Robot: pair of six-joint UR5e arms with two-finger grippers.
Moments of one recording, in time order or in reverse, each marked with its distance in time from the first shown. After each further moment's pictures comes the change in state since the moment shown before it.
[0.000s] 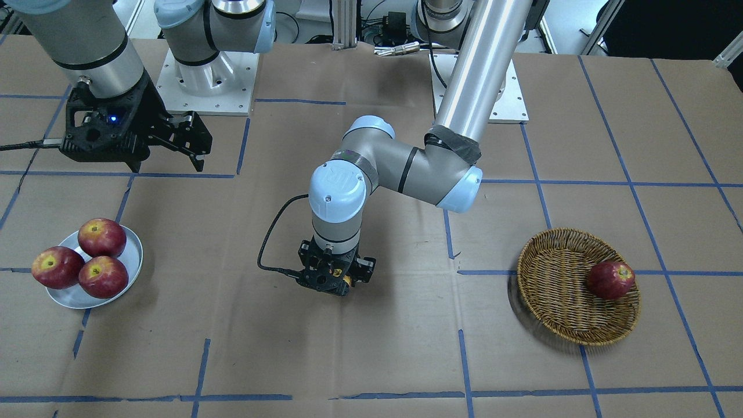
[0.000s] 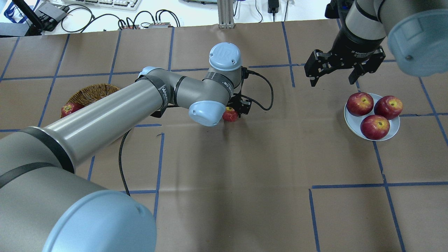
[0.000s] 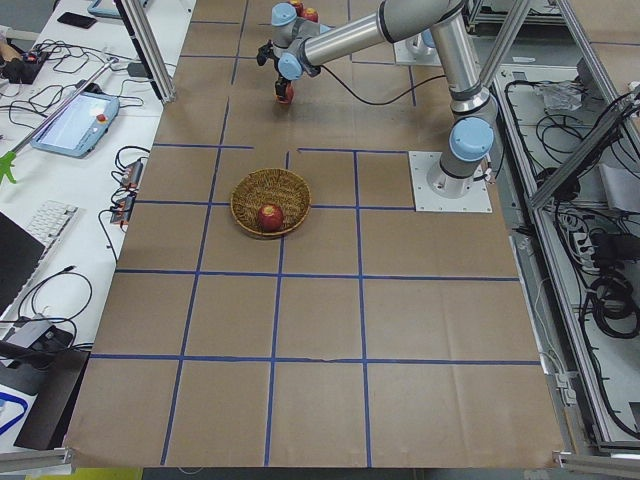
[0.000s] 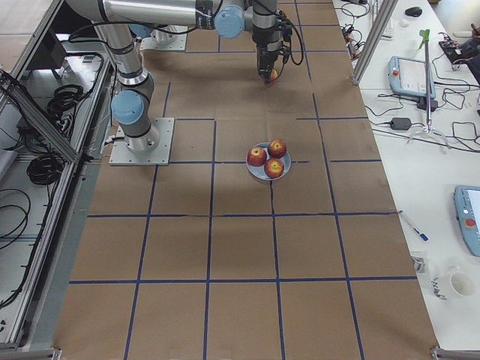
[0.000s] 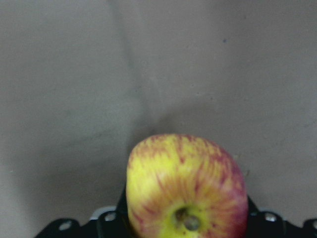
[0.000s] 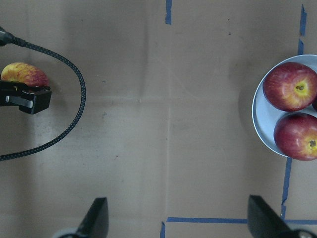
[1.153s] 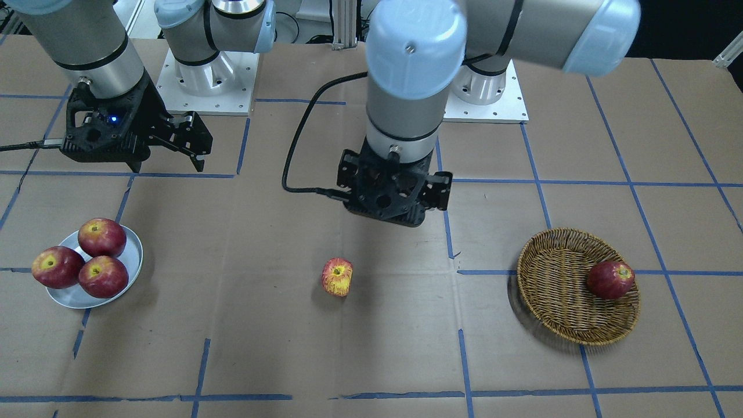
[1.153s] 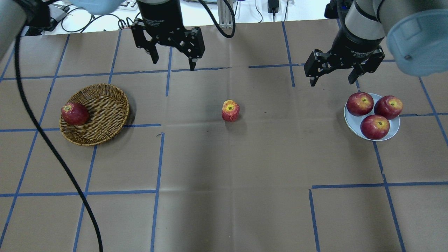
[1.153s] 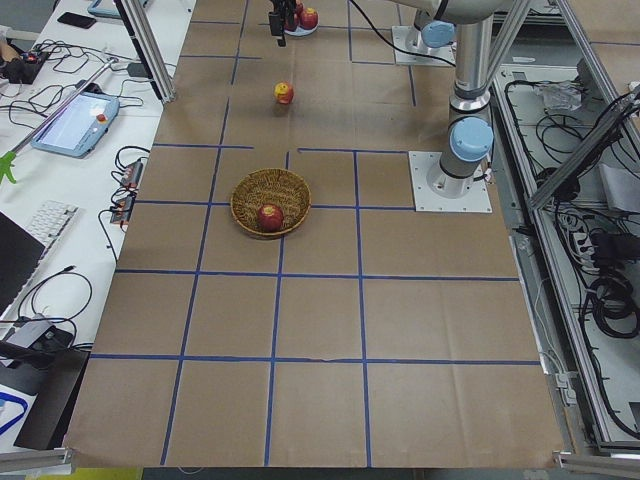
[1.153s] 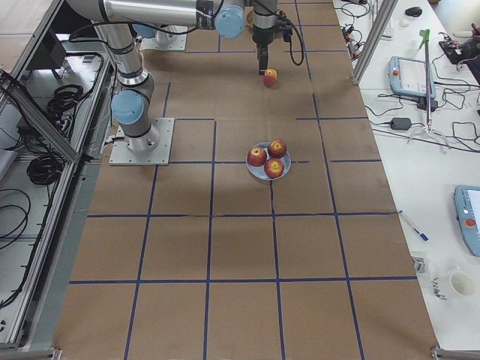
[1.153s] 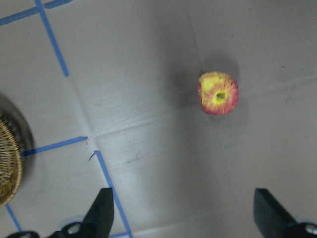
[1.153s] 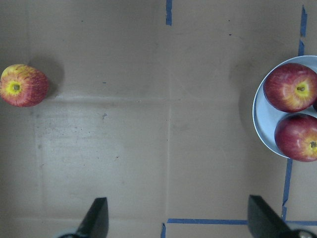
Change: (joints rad) left arm 0.195 0.339 0.401 -0.913 0.004 0.177; right arm 0.002 0.003 0.000 -0.009 0.000 0.004
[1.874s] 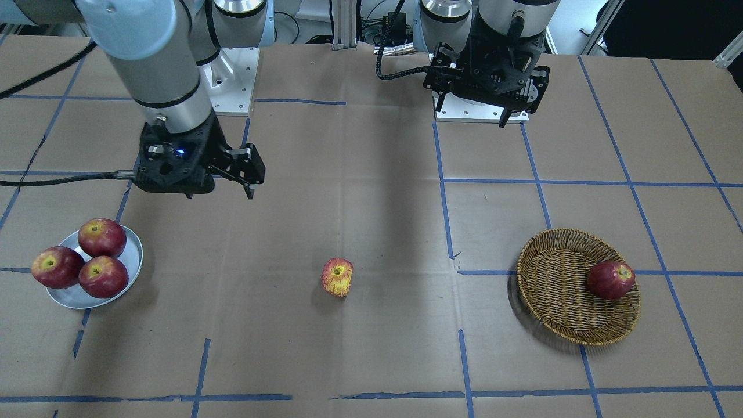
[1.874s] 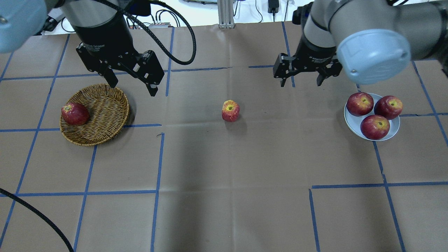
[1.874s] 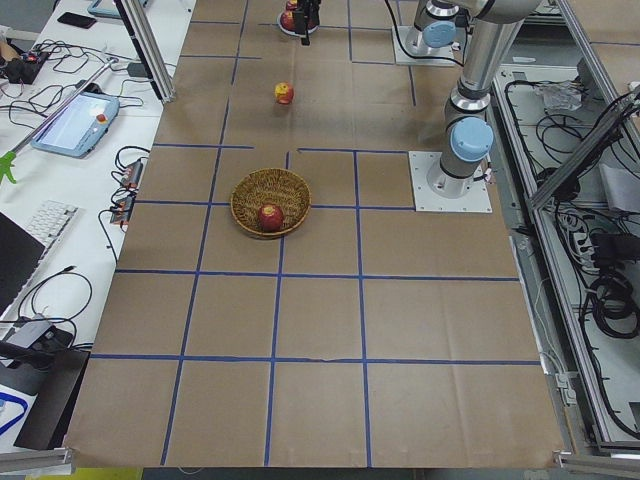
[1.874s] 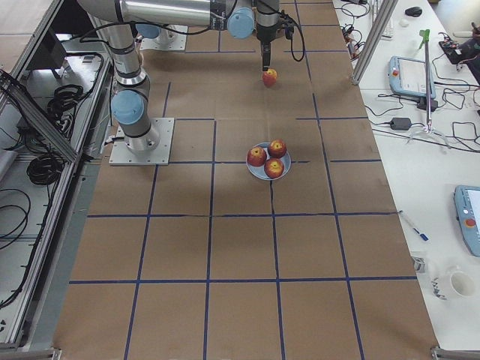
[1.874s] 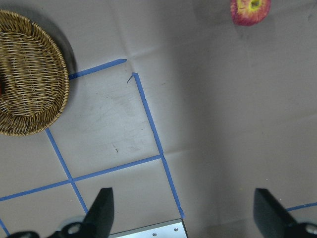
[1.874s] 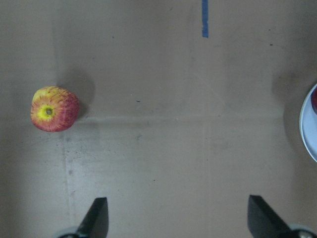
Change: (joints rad) left arm 0.077 0.240 -0.260 0.029 -0.001 0.099; right arm 0.172 0.118 0.000 -0.152 -0.002 0.221
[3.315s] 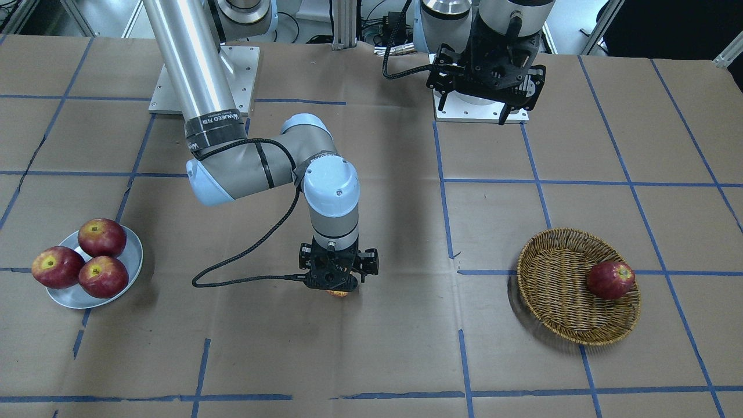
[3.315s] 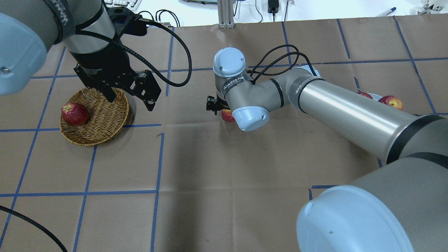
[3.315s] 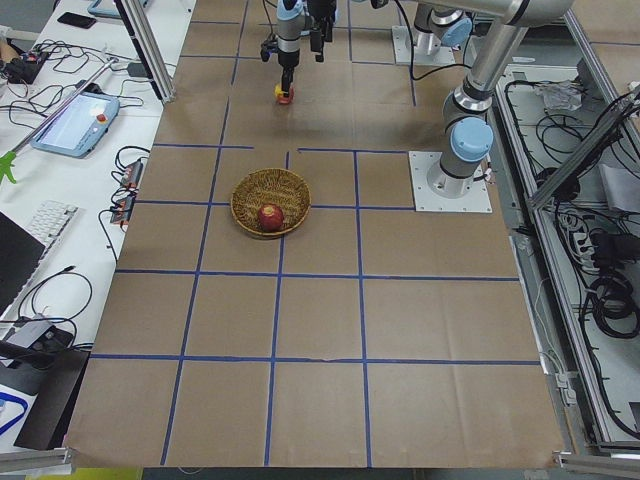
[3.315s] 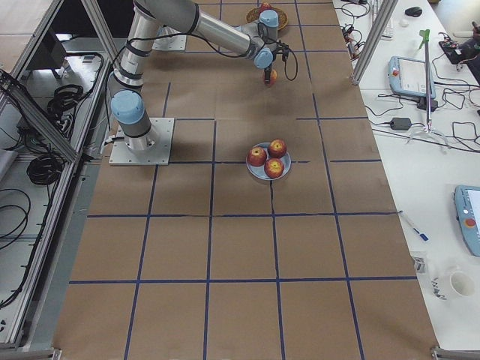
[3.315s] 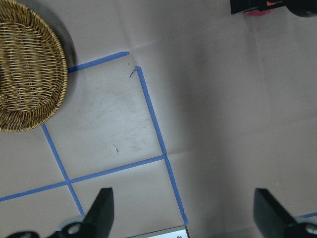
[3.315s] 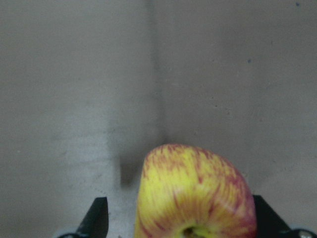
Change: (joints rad) left arm 0.011 0.056 -0.099 0.061 0.004 0.001; right arm 0.238 0.459 0.010 -0.520 -0.020 0.322
